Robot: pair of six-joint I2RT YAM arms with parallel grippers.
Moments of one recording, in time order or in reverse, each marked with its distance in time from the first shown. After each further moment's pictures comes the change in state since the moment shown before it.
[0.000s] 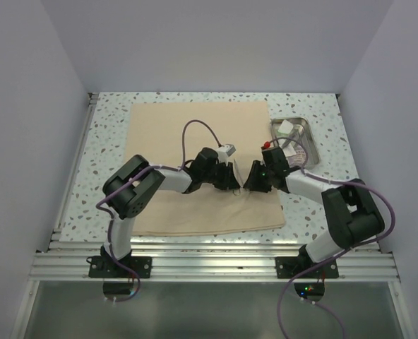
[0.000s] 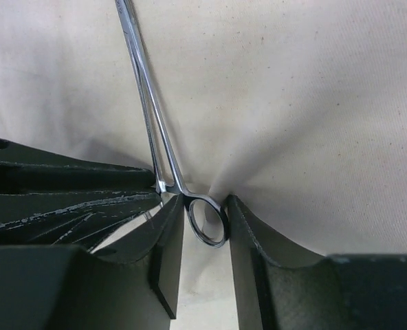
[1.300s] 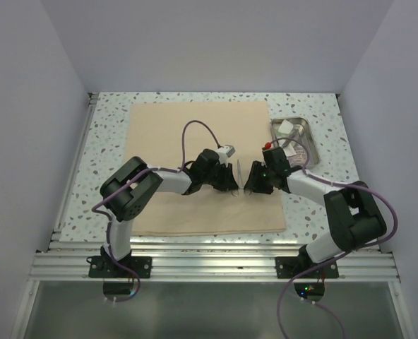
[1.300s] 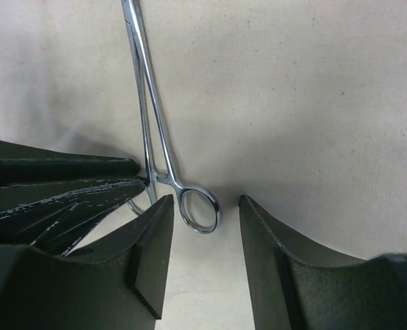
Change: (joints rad) left arm -0.017 -0.035 -0.014 -0.045 -0.079 0.004; right arm -0.008 -0.044 0.000 -0.069 0.025 -0.011
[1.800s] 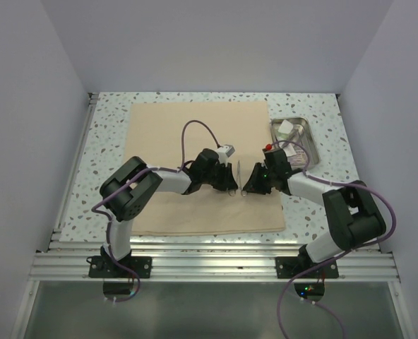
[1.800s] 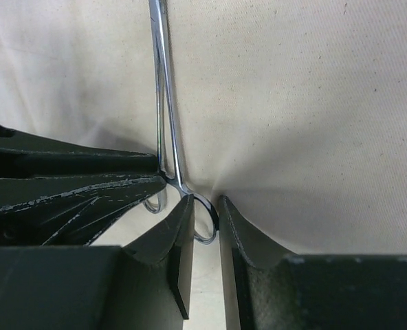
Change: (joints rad) left arm 0.001 0.000 0.002 -0.006 0.001 0.000; right arm -0.012 0.024 -0.043 0.112 -0.119 0.069
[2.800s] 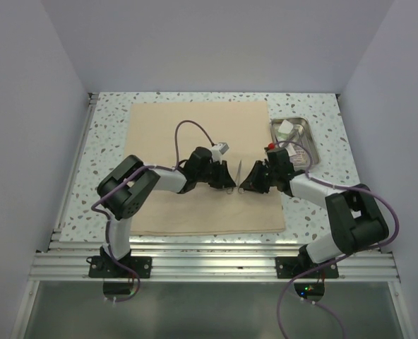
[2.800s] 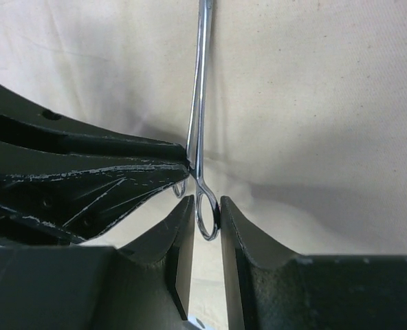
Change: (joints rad) left arm 0.045 -0.004 -0.035 0.068 0.082 -0.053; right arm -0.012 -0.038 -0.021 0.050 -0.086 0.101
